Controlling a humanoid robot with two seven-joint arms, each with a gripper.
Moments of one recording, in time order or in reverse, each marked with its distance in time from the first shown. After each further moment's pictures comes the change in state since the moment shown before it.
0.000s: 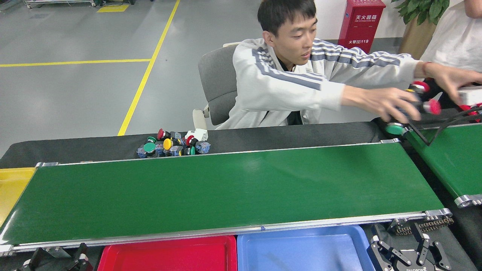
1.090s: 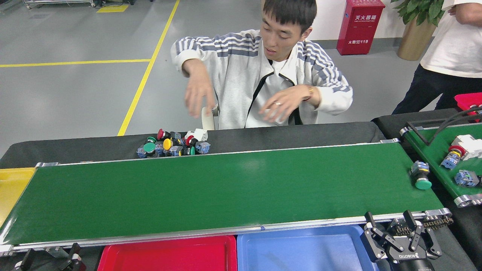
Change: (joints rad) left arm -0.007 0.001 0.023 0.008 0.005 0.004 0.000; right arm -0.089 0.015 0.030 0.032 -0.014 0.015 0.064
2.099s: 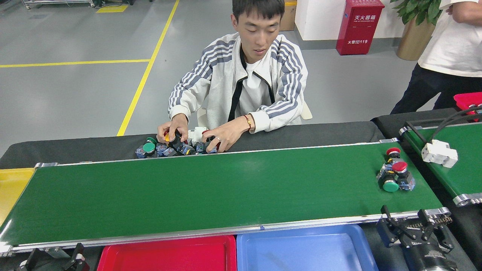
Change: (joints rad) left arm -0.005 0.002 -0.008 0.012 0.000 -0.003 0.000; right arm -0.194 -0.128 0.005 0.228 -0.091 0.115 0.119
